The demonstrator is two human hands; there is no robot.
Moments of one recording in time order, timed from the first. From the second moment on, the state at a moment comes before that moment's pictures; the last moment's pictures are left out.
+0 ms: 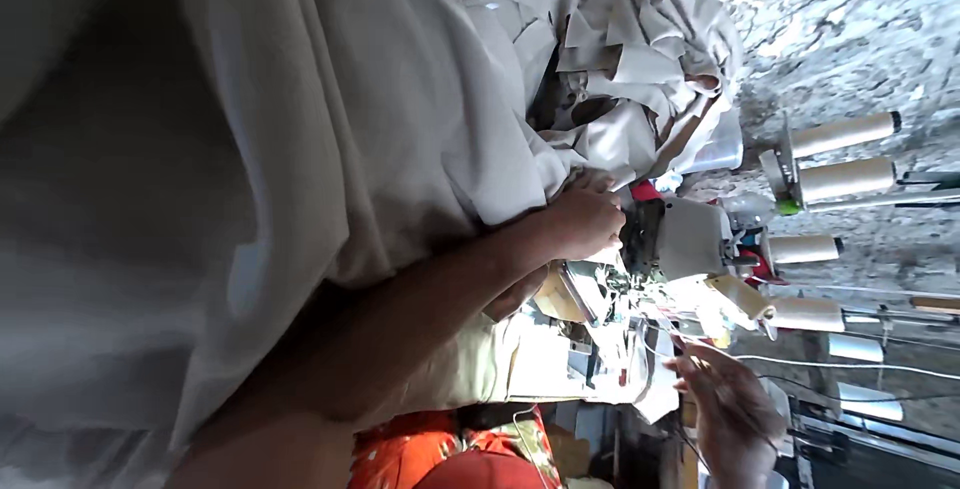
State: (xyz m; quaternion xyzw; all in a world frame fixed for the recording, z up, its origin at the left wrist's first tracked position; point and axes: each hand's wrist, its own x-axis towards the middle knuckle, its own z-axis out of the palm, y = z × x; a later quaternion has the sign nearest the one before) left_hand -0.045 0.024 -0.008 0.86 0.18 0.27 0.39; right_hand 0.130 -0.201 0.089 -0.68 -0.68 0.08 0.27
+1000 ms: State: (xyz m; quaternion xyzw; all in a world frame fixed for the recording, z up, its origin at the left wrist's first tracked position) left_hand -0.047 0.024 -0.003 0.88 0.19 0.24 0.37; right_hand 0.131 -0.108 0.102 -0.59 -0.80 -0.02 -0.12
